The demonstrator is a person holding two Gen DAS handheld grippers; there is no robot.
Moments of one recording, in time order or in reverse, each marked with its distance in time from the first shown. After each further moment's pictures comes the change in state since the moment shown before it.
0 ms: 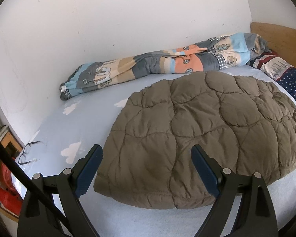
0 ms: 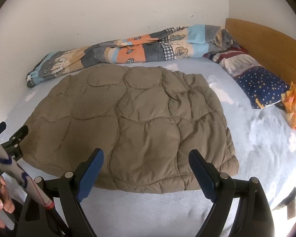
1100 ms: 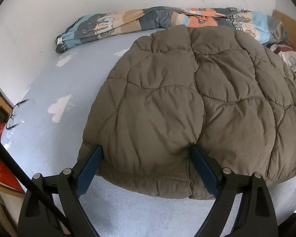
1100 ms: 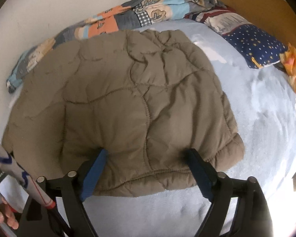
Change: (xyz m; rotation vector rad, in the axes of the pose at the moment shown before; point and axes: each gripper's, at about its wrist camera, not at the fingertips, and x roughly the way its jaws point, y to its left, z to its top) left arm 0.071 0.018 -0.023 -0.106 0.324 -0.013; right arm 0.069 -0.049 -0.003 0.160 0.242 -0.044
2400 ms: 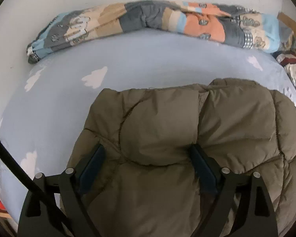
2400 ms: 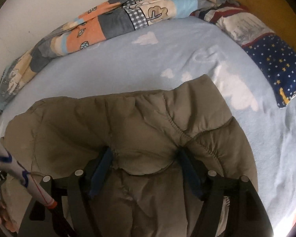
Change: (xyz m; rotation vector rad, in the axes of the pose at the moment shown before) left arm 0.104 -0.025 0.159 0.011 0.060 -0.085; right arm 0.100 0.009 0.172 0.049 0.053 -0.021
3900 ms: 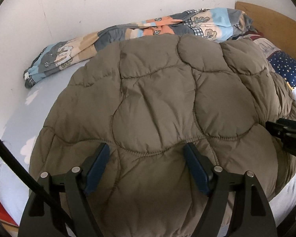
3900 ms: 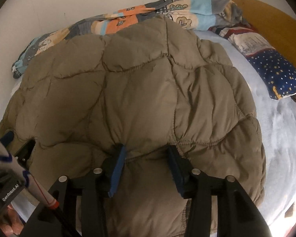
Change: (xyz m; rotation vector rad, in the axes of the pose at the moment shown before) left arm -0.083 -0.067 -0.137 0.181 -0.183 -0.062; right arm -0.076 0.020 -0.136 -0.185 -0.085 0.044
